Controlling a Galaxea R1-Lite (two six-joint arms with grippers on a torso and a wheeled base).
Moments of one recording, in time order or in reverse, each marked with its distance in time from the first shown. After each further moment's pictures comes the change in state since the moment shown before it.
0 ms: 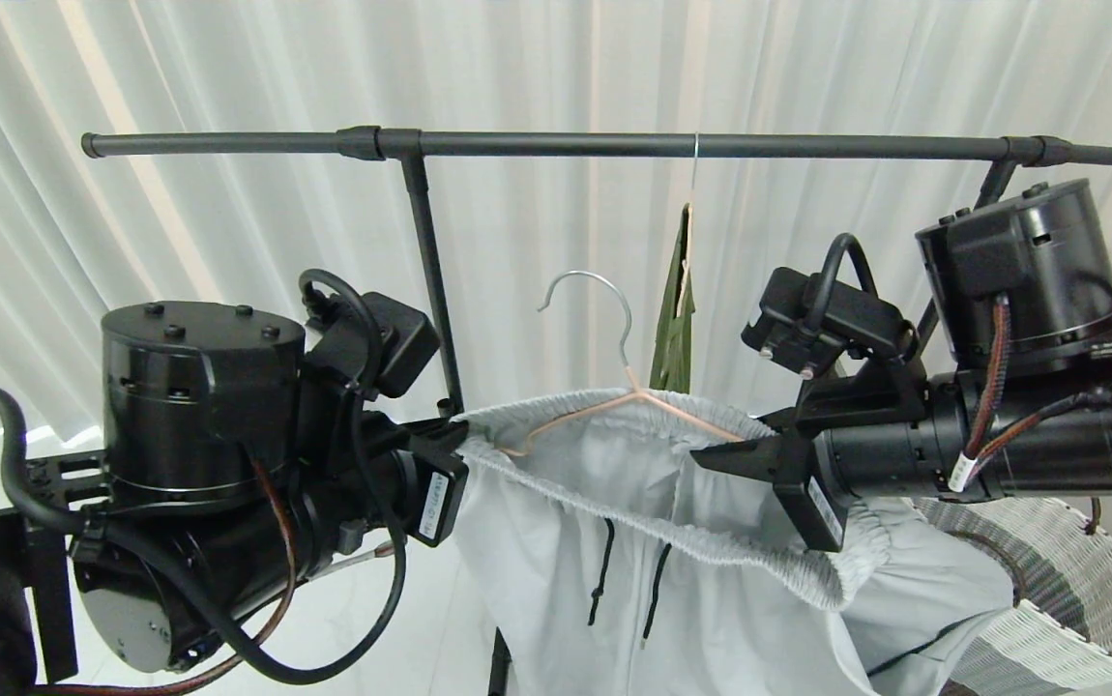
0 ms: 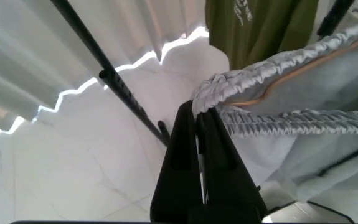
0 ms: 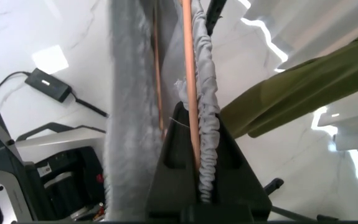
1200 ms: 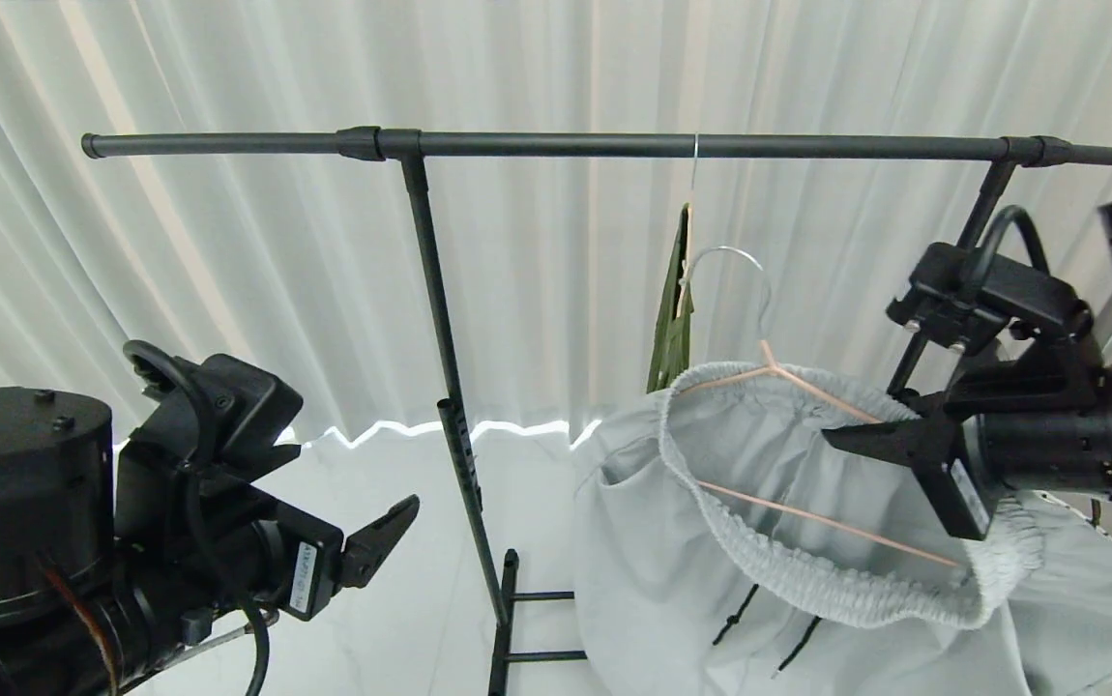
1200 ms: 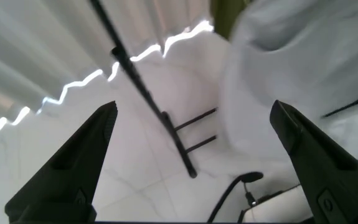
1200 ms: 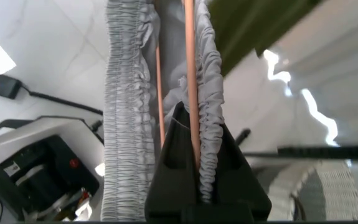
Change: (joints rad) left arm 0.118 -0.208 0.228 0.003 -0.010 0.009; right arm -0.119 -0.184 0.053 0.159 -0.157 0.011
